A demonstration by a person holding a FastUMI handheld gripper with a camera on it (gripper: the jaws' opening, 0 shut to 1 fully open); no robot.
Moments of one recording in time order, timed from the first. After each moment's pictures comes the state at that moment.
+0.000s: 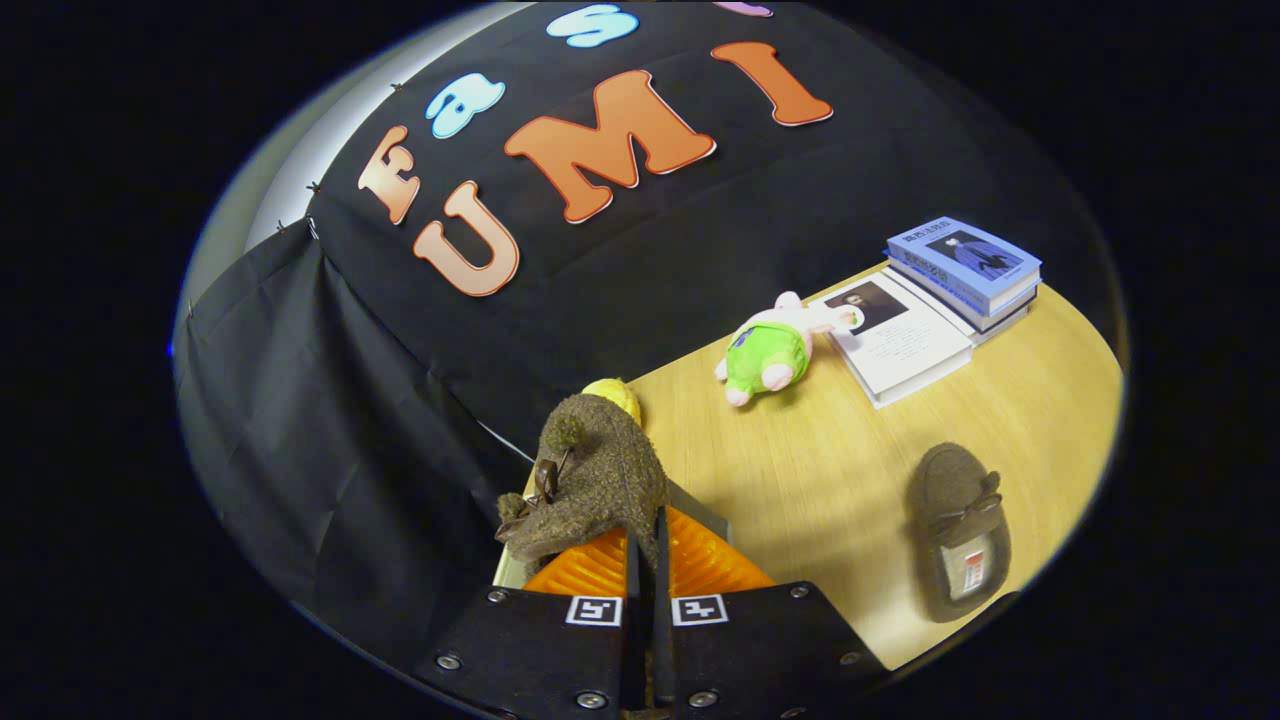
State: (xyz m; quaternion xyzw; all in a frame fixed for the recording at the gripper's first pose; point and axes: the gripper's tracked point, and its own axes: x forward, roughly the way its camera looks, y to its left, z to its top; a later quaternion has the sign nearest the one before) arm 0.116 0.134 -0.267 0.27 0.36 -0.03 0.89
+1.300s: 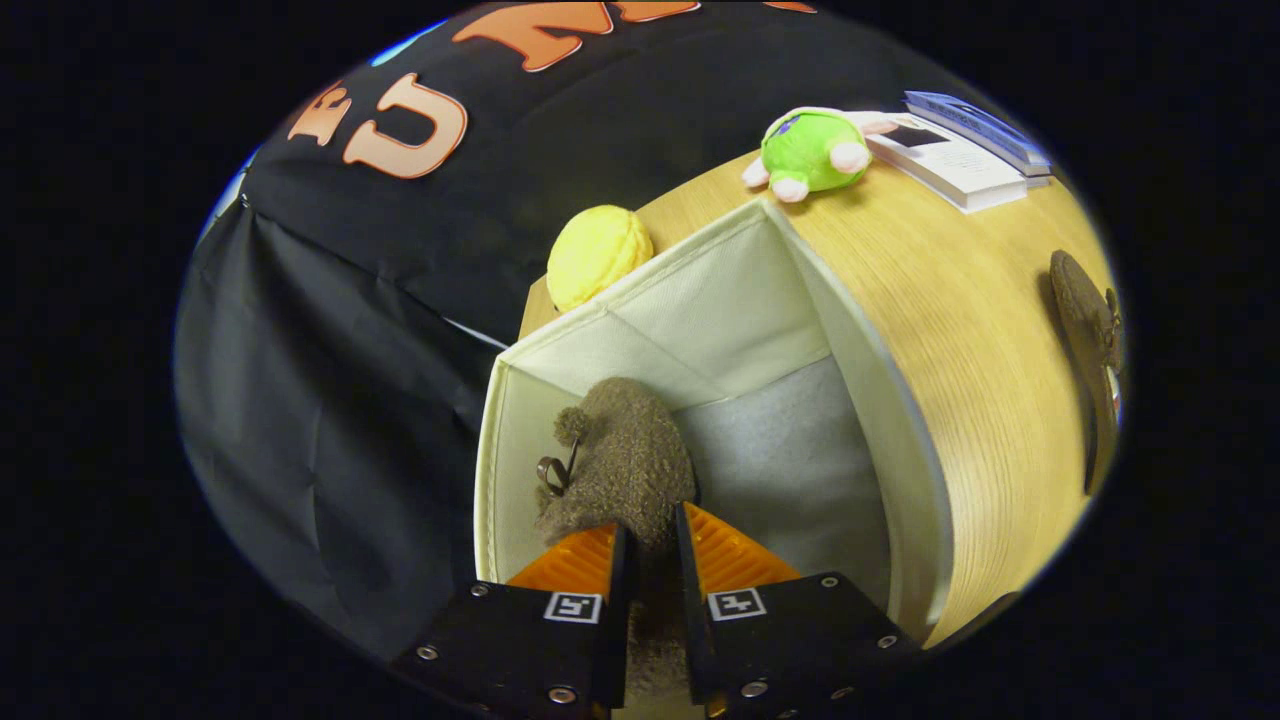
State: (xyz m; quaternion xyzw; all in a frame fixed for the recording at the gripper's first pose) arm 0.101 0.281 -0.400 0.31 0.54 -0.01 0.78
